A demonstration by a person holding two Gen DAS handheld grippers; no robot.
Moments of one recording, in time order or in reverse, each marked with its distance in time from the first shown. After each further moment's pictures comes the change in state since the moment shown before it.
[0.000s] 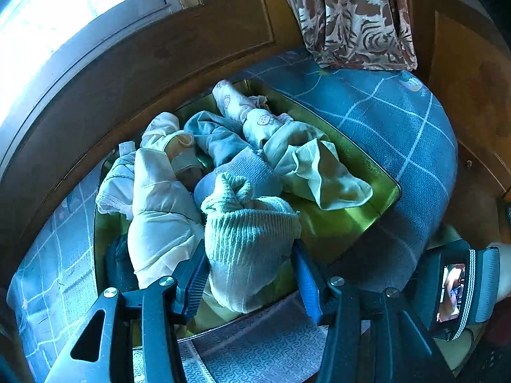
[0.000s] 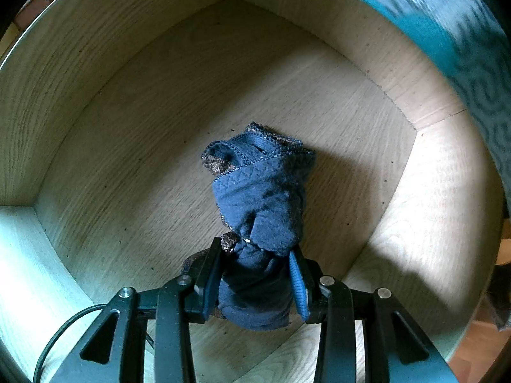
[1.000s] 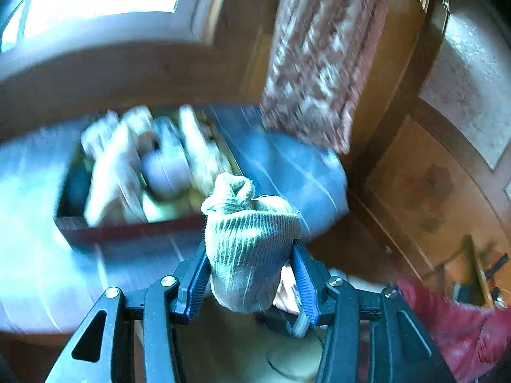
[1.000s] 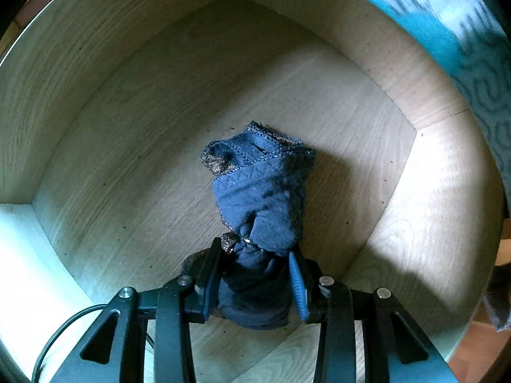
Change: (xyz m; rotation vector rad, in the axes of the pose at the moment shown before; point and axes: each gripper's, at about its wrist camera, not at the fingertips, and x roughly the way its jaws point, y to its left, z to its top) left arm -0.125 -0.030 -0.060 -0.369 -0.215 -0.316; right arm -0.002 0.004 0.002 -0.006 0.000 -0.008
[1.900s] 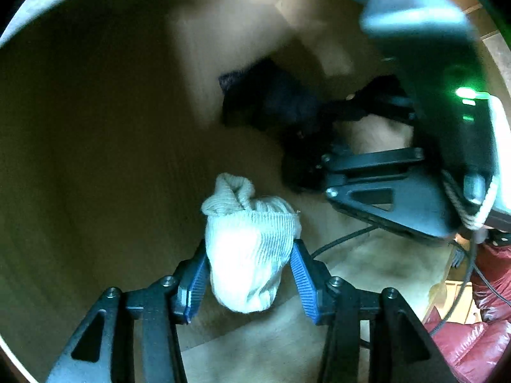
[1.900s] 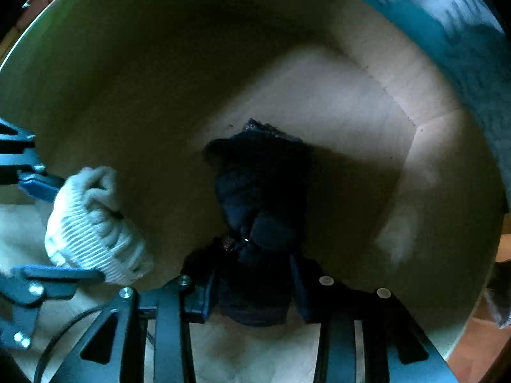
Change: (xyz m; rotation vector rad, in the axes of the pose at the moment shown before) left arm 0.174 0.022 -0.189 -0.154 0.643 -0.011; right arm 0.015 -0.002 -0.010 0.016 0.009 0.006
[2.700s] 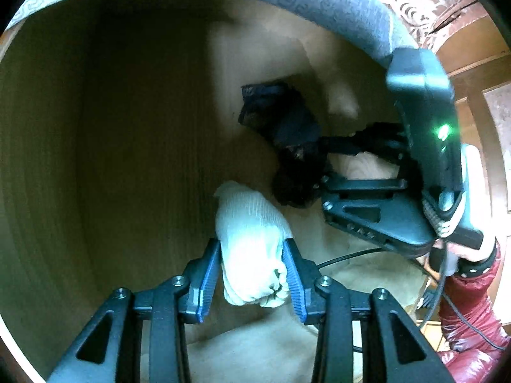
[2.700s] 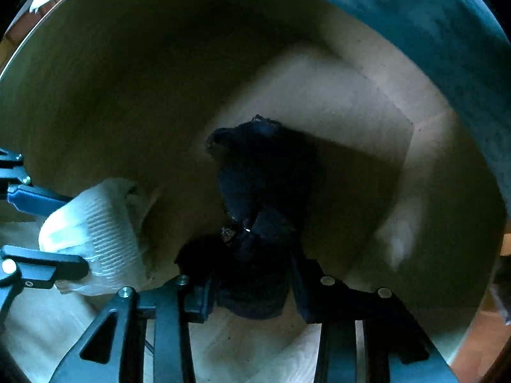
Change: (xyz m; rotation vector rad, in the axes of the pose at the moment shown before) left arm -0.010 0.007 0.009 -0.153 -0.071 -0.089; right arm -0.005 0.000 0.014 0.048 -0.021 0.022
